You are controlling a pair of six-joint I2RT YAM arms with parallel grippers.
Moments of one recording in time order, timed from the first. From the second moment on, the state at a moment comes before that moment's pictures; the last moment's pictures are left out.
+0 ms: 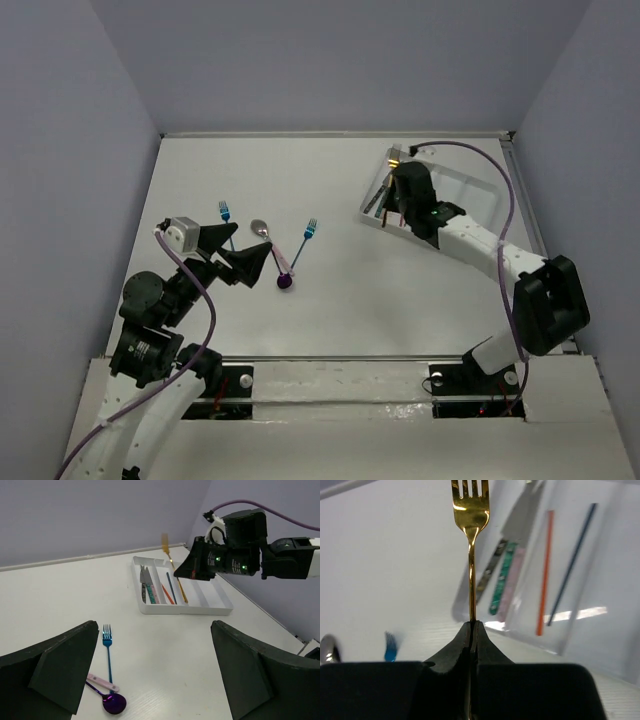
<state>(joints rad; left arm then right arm) -0.39 0.37 0.69 -0.18 0.25 -0.31 0.56 1.54 1.13 -0.10 0.41 0.53</state>
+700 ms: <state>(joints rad) -0.40 0.36 0.69 -0.19 0.25 -0.31 0.11 1.72 1.10 -0.05 0.35 0.50</state>
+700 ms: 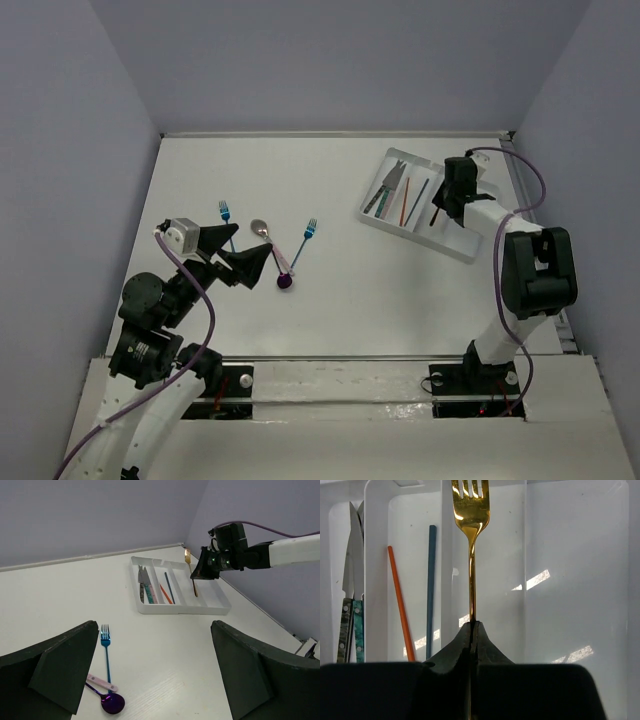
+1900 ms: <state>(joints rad) -0.31 0.36 0.71 -0.26 -0.06 -0.37 0.94 2.08 1.66 -0.08 0.18 0.35</state>
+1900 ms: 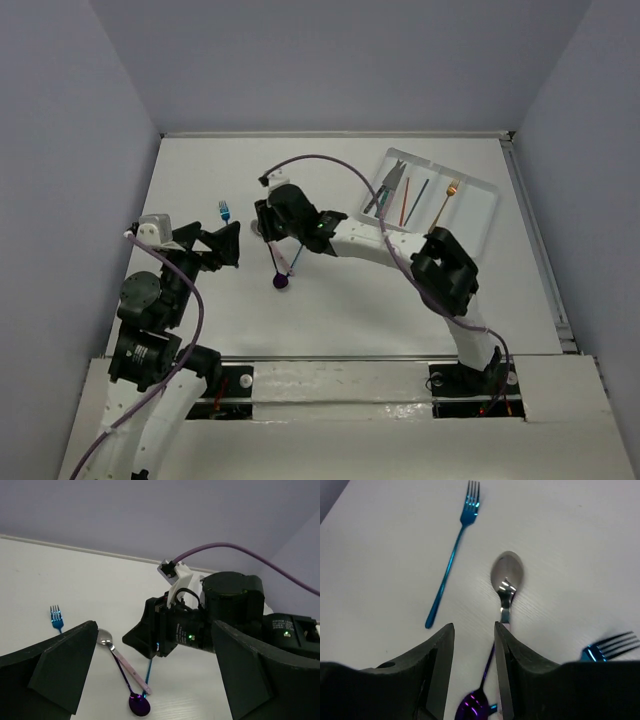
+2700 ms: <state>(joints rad) -0.30 0.32 0.72 -0.29 -0.17 -0.40 1.02 2.76 2.50 -0.29 0.19 0.23</state>
